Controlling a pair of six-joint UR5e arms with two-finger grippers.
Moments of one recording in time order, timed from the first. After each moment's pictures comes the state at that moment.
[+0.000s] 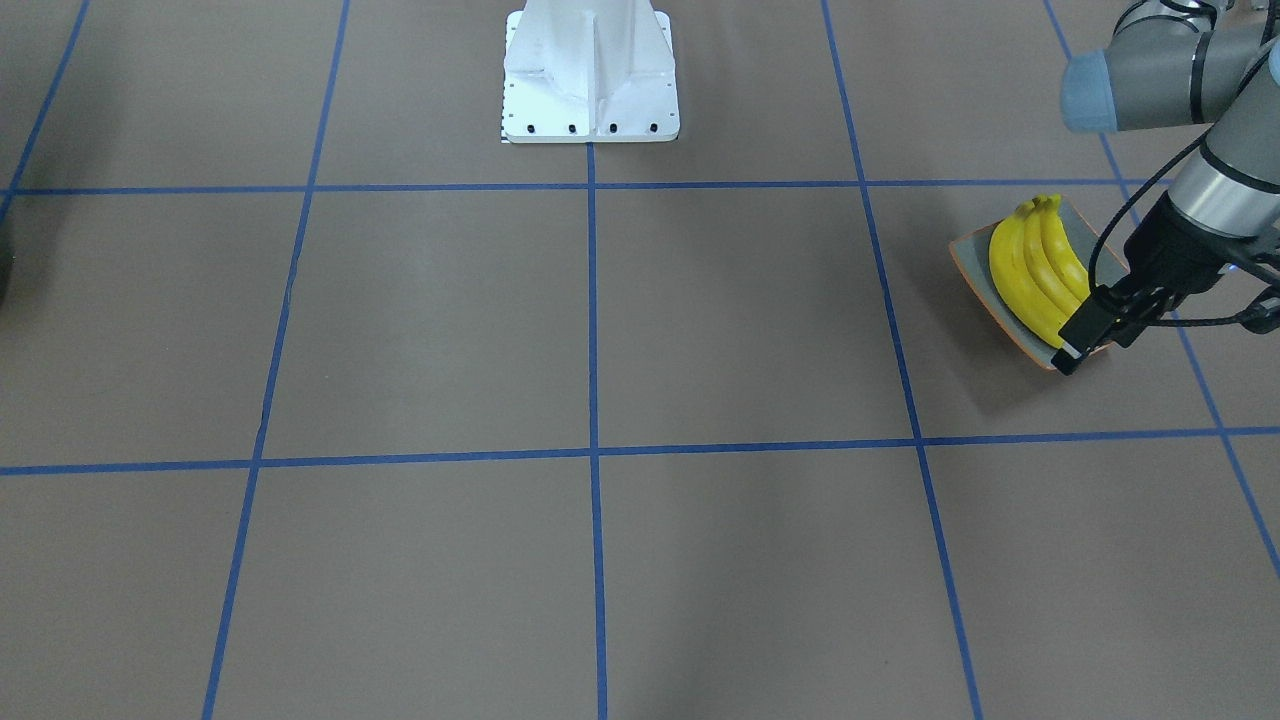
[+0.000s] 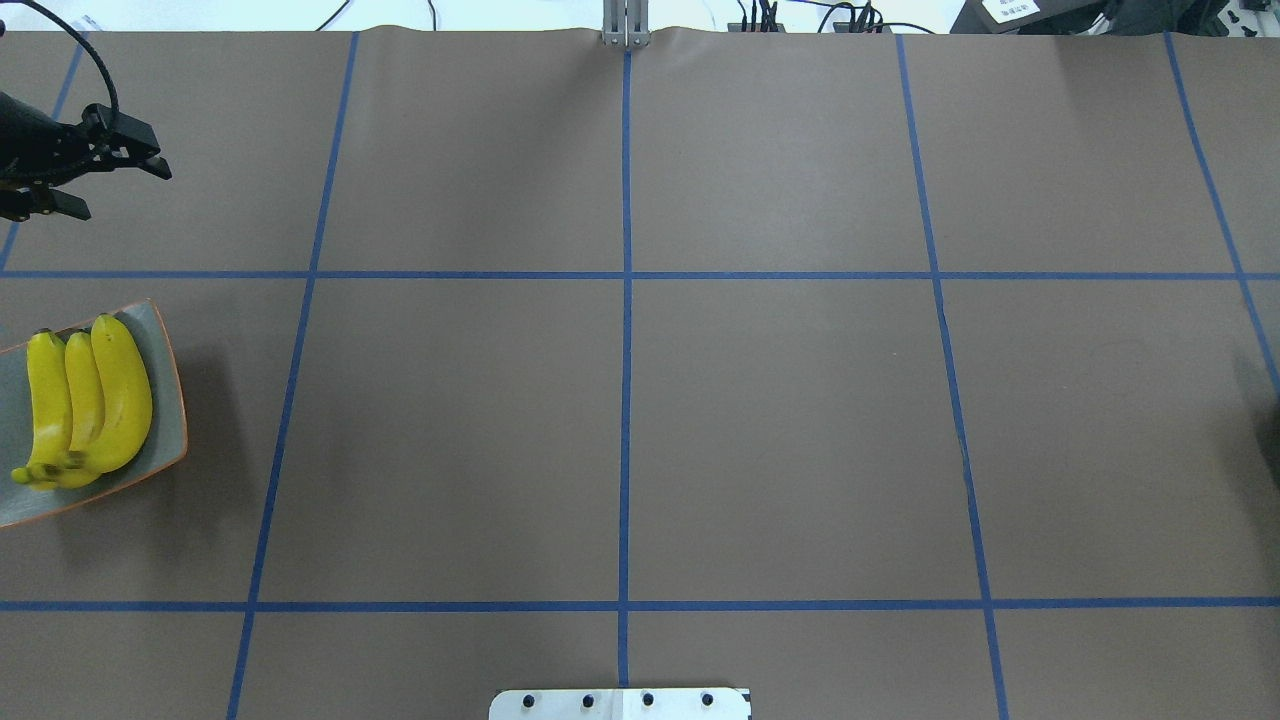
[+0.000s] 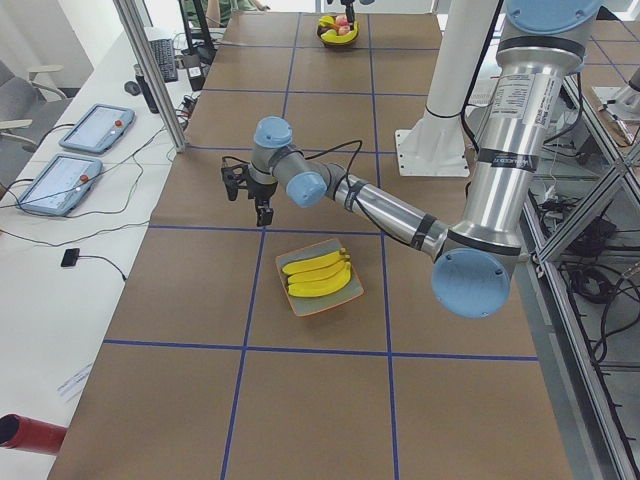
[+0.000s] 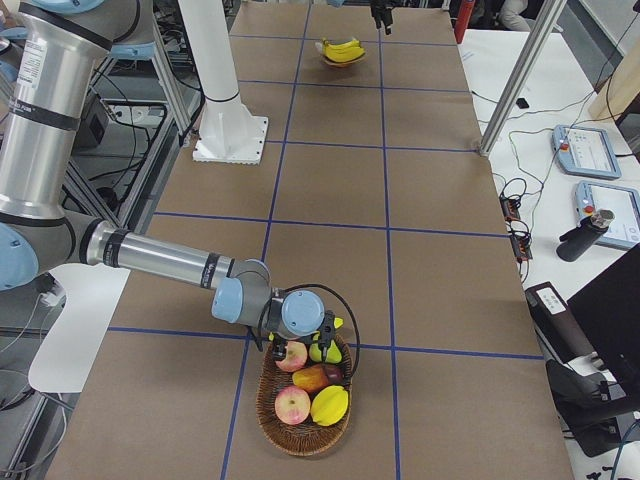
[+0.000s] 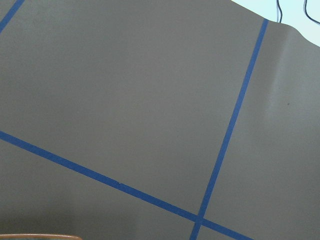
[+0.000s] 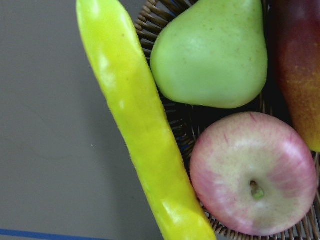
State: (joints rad) left arm -1.12 -1.76 -1.81 -1.92 -2.12 -1.24; right arm 1.43 -1.89 1.63 -1.56 2.59 -0.03
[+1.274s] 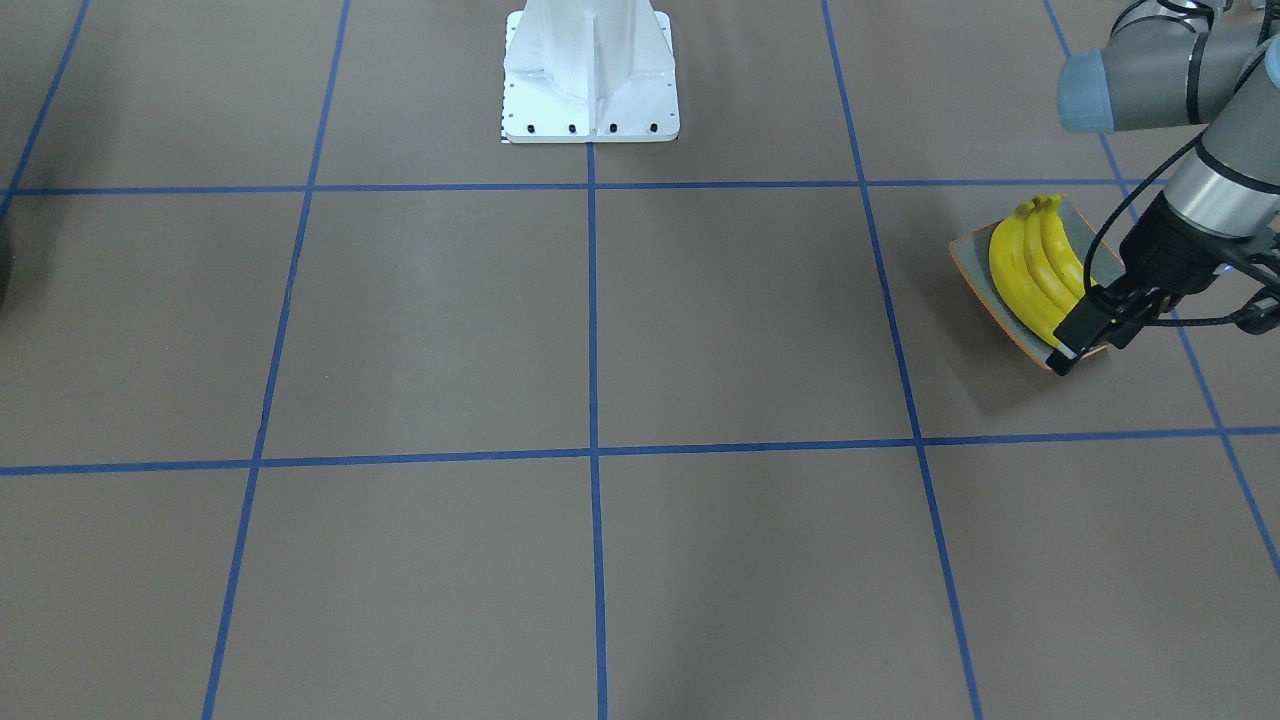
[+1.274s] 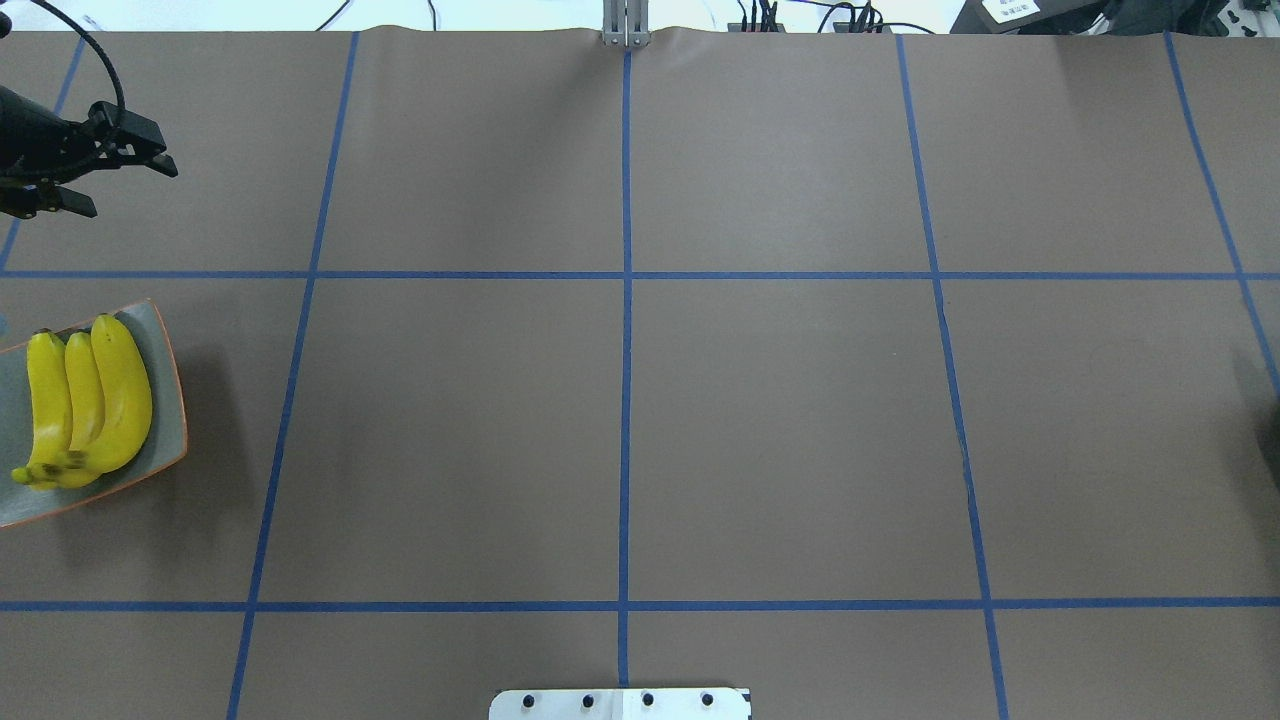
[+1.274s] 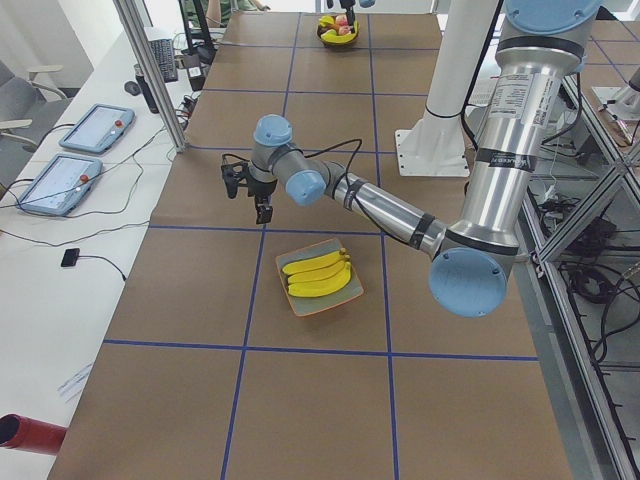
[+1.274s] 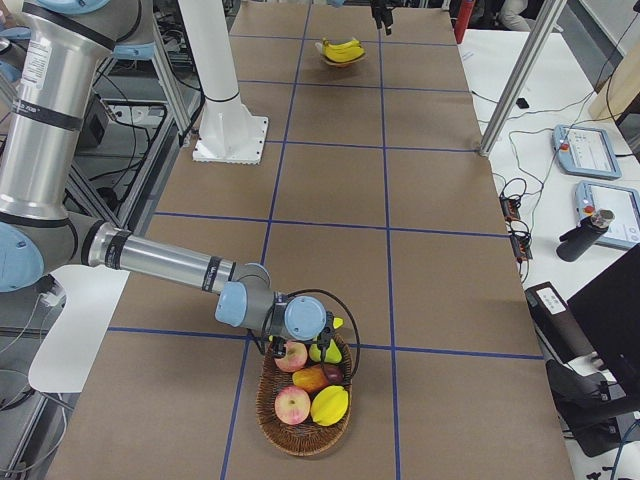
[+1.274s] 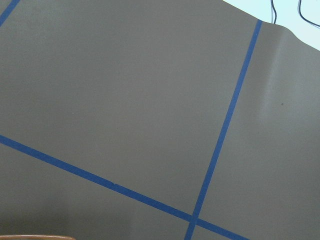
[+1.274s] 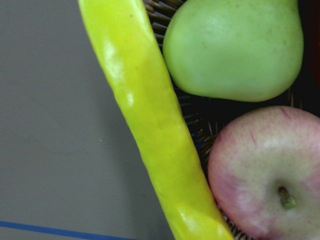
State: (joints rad) left arm -1.11 -1.77 -1.81 -1.92 -2.12 -1.24; right arm 1.40 -1.88 1.60 -1.55 2.64 -0.03
